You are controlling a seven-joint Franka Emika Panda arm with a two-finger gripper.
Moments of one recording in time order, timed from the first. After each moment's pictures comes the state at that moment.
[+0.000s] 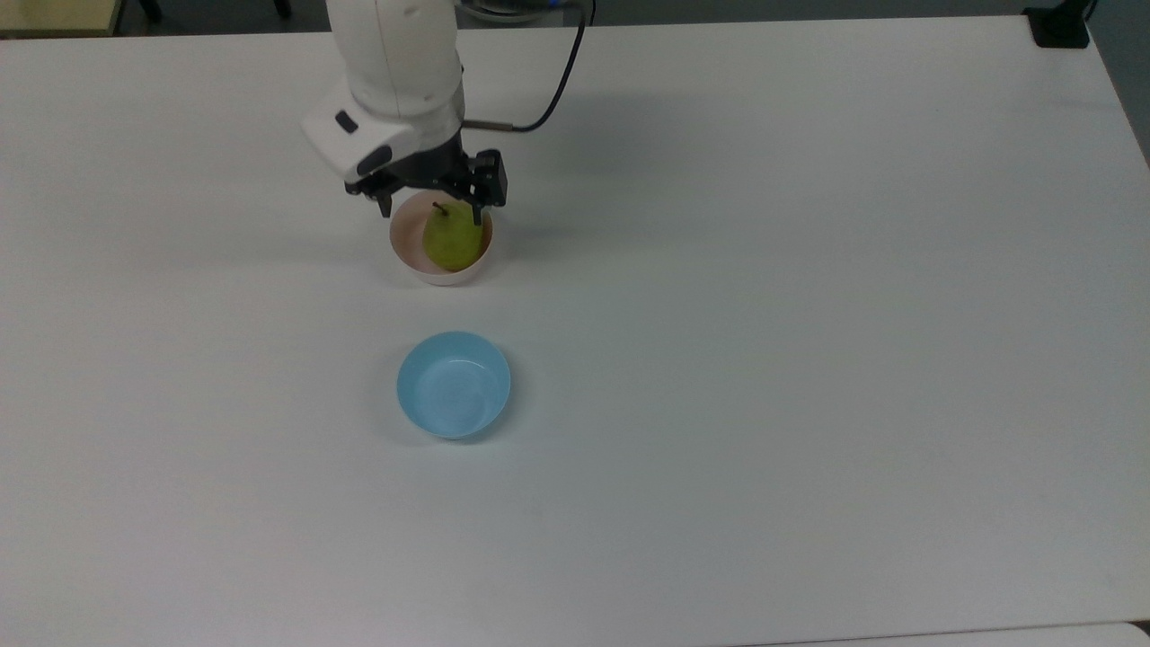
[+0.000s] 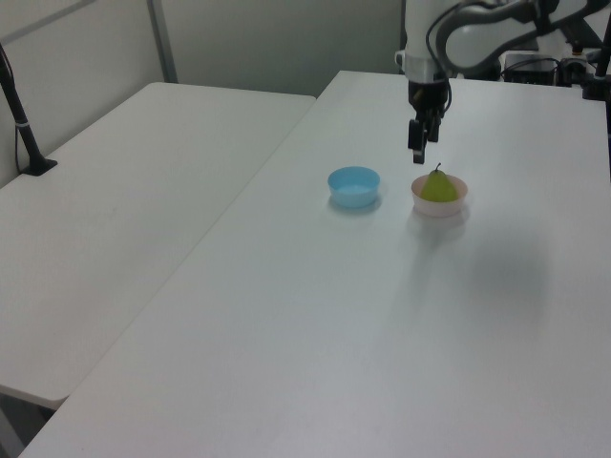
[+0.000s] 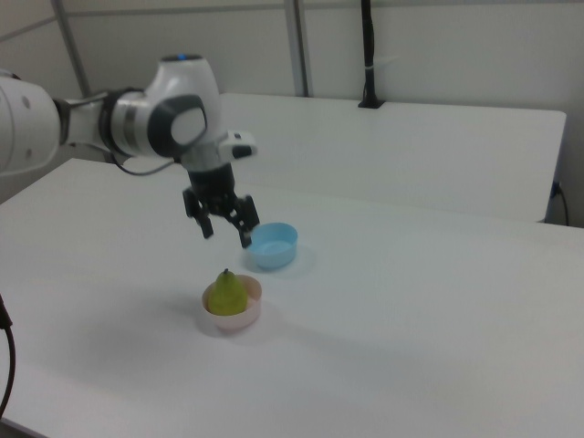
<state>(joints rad) -0.14 0.21 0.13 -1.79 -0.09 1.98 0.05</state>
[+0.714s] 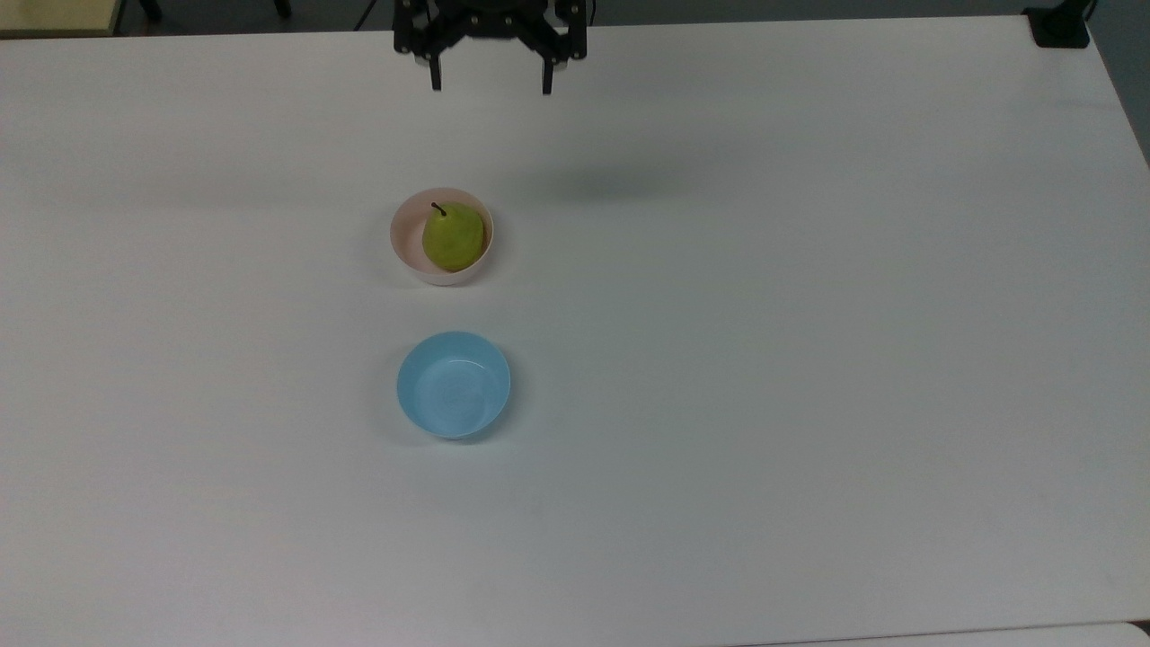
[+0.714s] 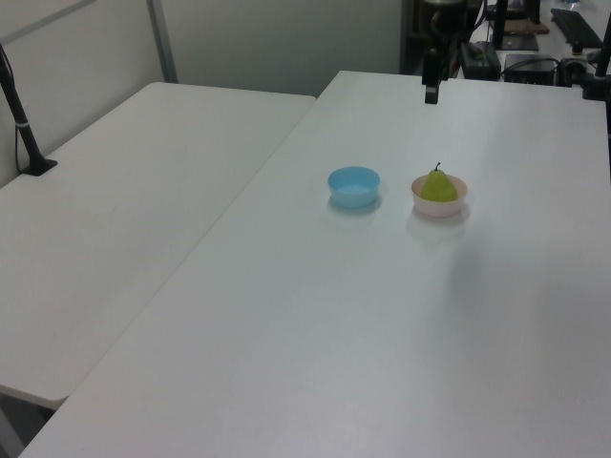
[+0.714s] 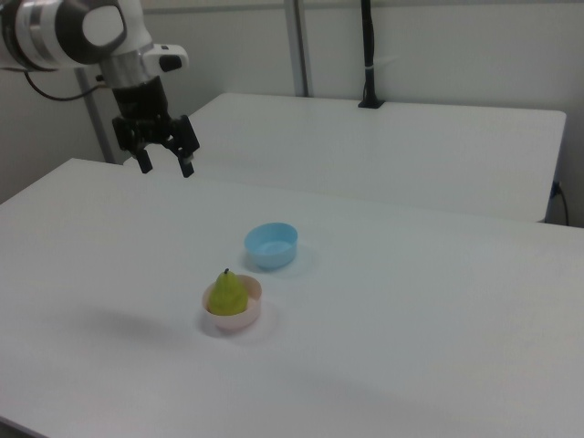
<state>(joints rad) 0.05 0.04 0.06 -1.61 -0.08 1.68 0.06</state>
